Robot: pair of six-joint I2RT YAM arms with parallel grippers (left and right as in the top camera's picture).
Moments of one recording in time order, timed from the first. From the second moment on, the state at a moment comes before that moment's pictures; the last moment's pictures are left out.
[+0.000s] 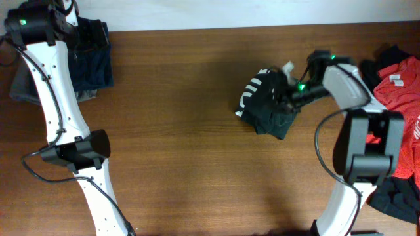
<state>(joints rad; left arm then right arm) 0.16 2.45 3.04 -1.64 0.04 -0.13 -0.08 2.10 1.65 -1.20 -0.95 -0.04</state>
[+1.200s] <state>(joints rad) -0.44 2.94 3.04 -1.36 0.90 0.08 -0.43 2.02 1.84 -1.27 -0.65 0.01</state>
